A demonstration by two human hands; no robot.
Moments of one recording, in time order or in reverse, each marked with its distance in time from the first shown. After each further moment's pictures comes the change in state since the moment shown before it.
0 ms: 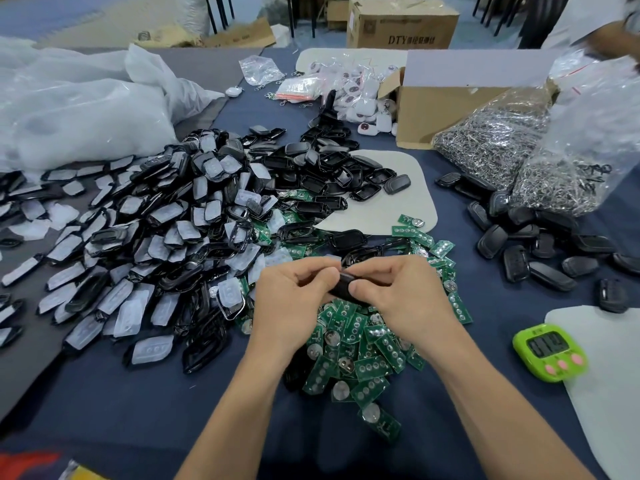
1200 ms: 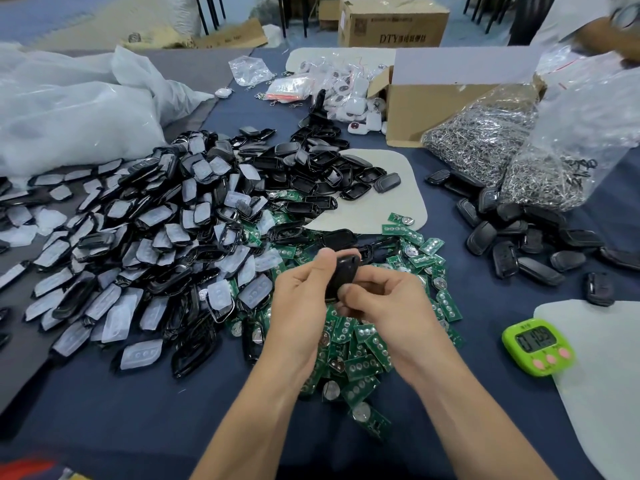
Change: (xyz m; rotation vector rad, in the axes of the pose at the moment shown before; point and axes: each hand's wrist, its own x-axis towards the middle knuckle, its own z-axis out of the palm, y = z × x) left_hand -0.021 0.029 0.032 -0.327 -0.046 -0.125; right_hand -0.017 0.006 0.015 0.677 0.026 0.067
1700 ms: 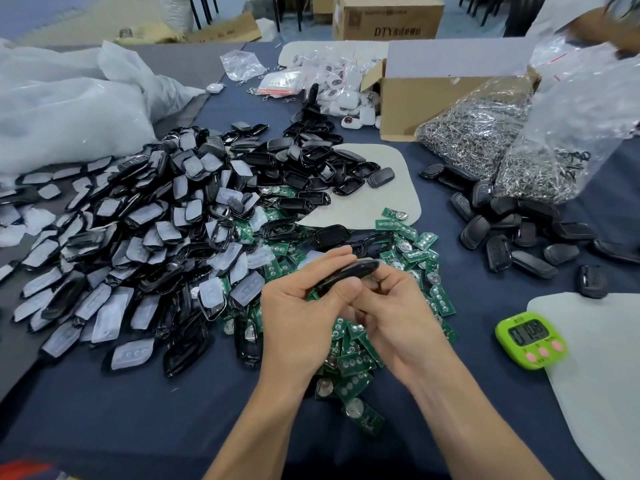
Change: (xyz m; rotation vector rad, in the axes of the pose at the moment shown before) left_hand -0.012 -0.012 0.001 0.076 -0.010 0.354; right_hand -0.007 0.003 -0.007 0.310 -0.218 -0.057
